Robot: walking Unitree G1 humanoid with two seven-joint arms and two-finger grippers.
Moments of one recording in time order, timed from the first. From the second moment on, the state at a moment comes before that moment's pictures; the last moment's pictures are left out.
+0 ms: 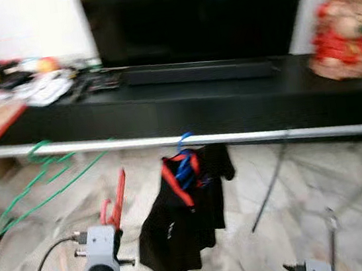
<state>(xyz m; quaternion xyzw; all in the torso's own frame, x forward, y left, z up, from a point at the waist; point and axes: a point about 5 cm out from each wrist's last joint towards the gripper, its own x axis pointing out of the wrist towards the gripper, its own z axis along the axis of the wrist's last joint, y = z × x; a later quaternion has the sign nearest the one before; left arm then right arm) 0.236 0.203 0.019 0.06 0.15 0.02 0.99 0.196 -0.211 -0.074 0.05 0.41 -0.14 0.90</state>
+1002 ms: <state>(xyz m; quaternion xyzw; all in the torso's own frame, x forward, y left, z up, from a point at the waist) 0.245 0.203 0.028 0.04 0.13 0.04 0.99 0.199 -0.207 -0.073 0.05 0.41 -0.14 0.90</state>
